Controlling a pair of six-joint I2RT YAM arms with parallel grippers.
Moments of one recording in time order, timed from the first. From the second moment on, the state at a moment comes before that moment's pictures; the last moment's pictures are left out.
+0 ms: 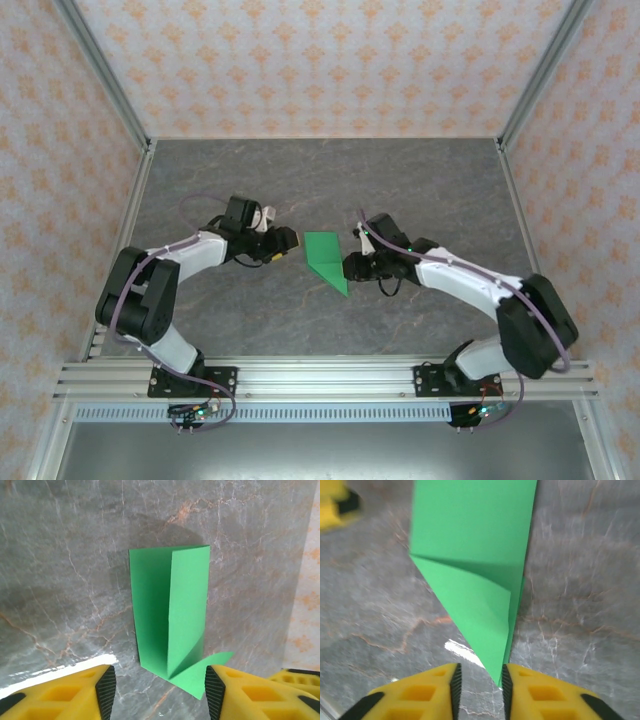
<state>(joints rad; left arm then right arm) -0.28 1.61 0.83 -0.14 0.58 -0.76 0.65 1.38 0.83 -0.41 -0.23 0.47</state>
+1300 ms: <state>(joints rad) -0.41 1.76 0.94 0.01 0.58 -1.06 0.94 1.69 0.92 -0.33 0.28 0.24</state>
